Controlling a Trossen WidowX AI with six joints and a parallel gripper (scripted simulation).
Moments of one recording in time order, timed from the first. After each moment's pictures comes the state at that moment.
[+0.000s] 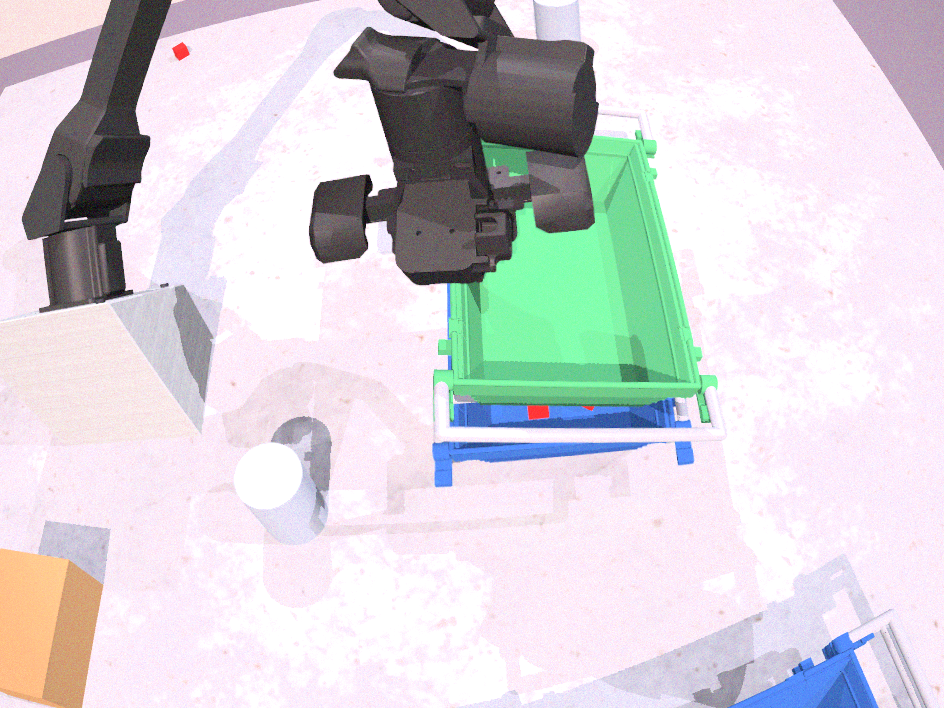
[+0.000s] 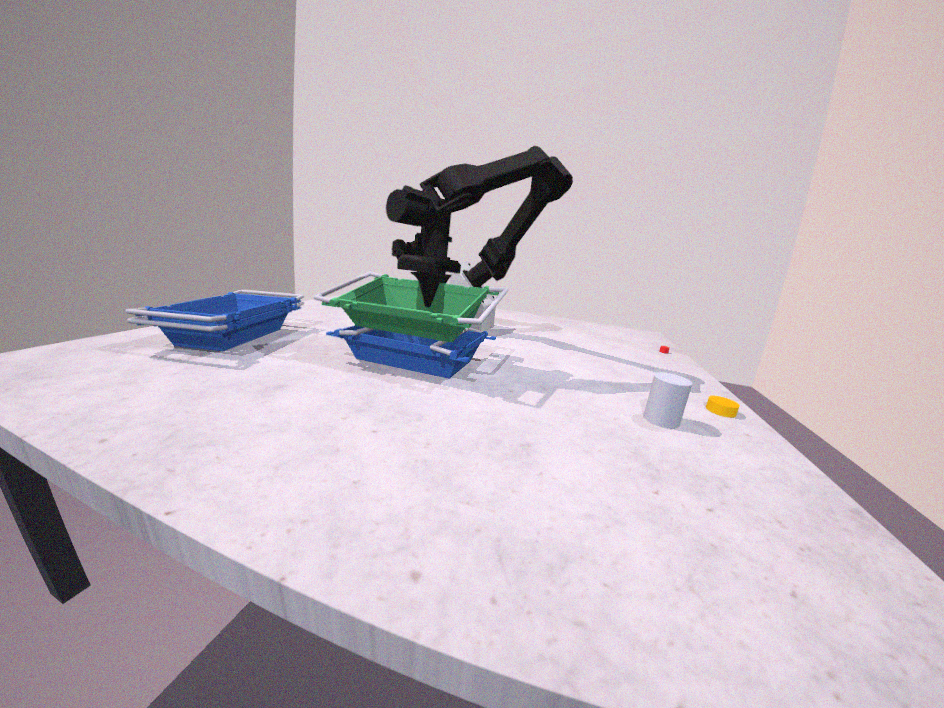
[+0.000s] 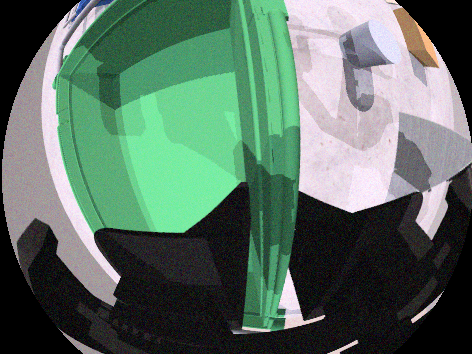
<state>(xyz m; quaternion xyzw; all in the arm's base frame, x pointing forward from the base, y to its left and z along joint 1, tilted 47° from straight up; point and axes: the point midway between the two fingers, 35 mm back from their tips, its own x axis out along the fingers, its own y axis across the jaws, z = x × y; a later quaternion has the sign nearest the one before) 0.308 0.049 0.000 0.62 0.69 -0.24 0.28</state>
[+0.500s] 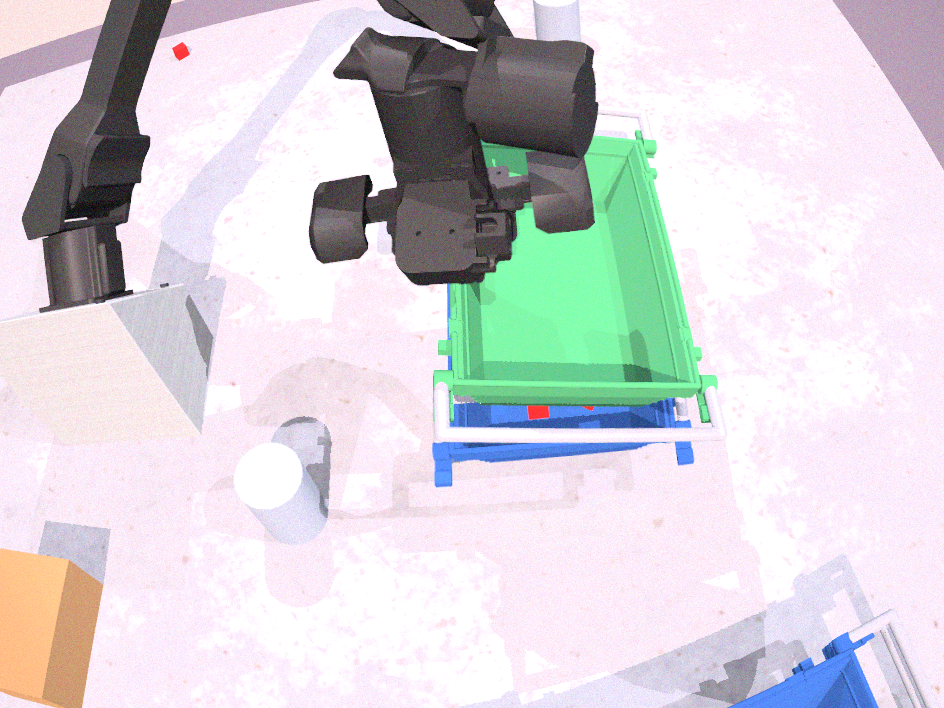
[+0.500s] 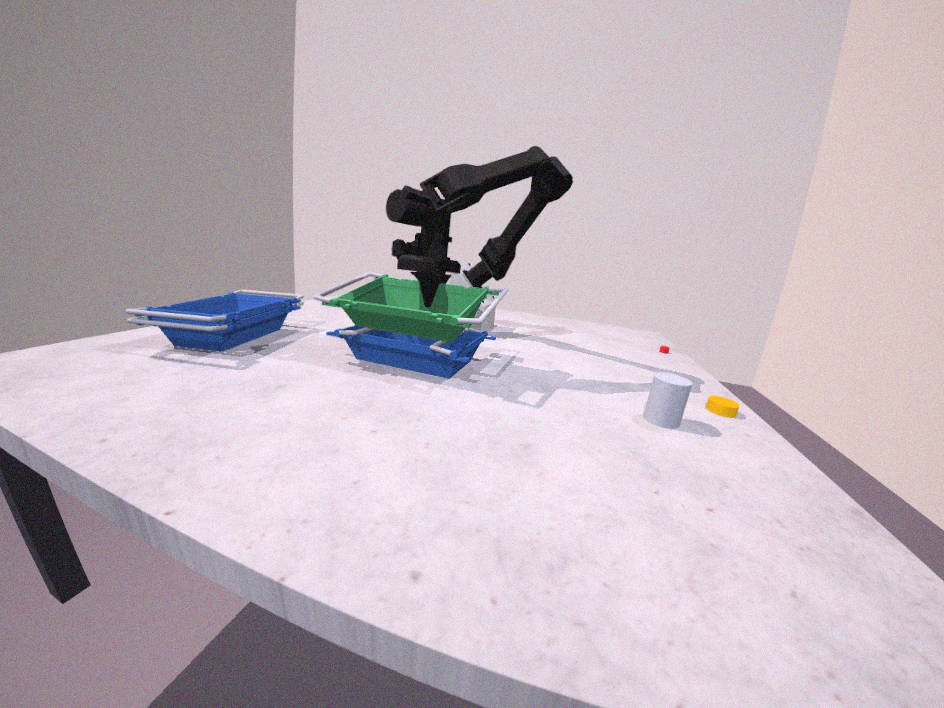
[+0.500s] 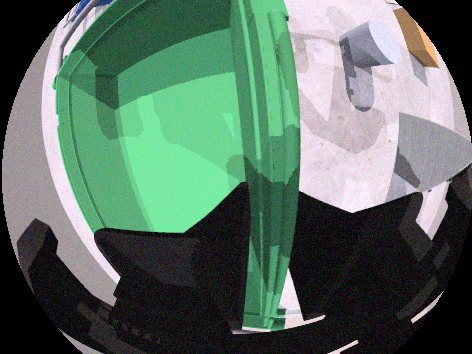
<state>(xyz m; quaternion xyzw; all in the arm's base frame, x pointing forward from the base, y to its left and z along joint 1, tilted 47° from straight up) 0.308 0.049 0.000 0.62 0.69 -0.24 0.28</state>
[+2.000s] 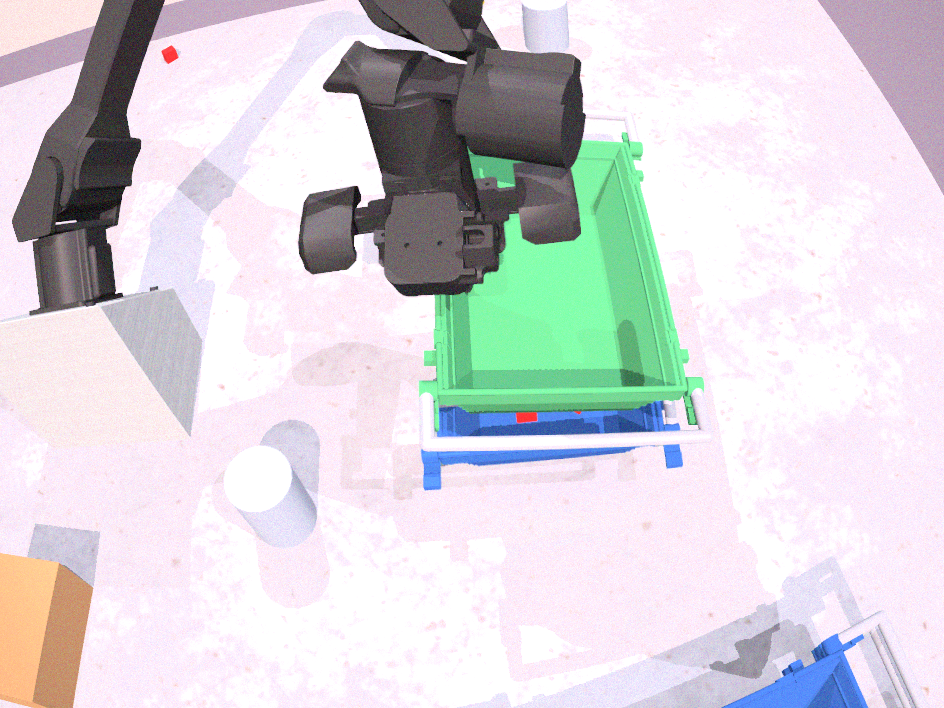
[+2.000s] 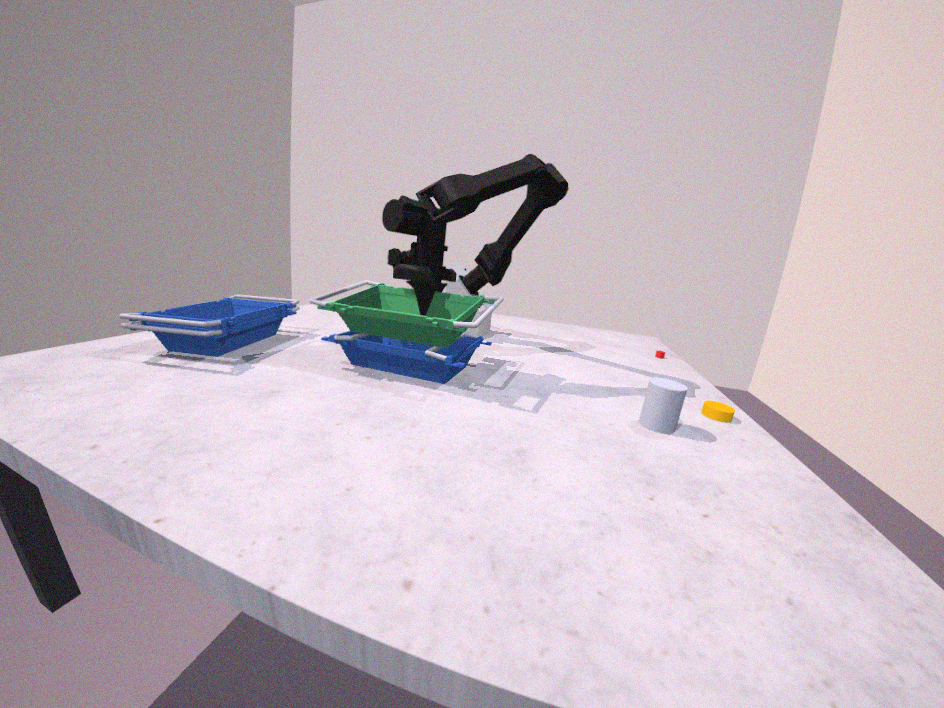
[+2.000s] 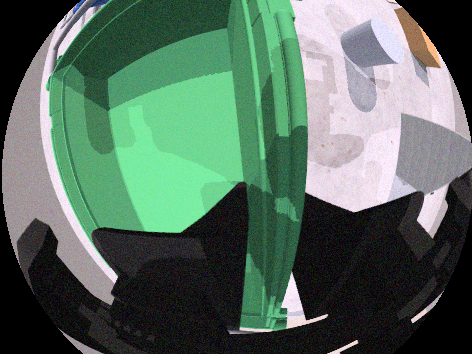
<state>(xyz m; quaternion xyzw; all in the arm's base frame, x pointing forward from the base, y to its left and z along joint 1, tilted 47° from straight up) 0.305 0.054 -0.005 0.62 0.69 -0.24 0.28</state>
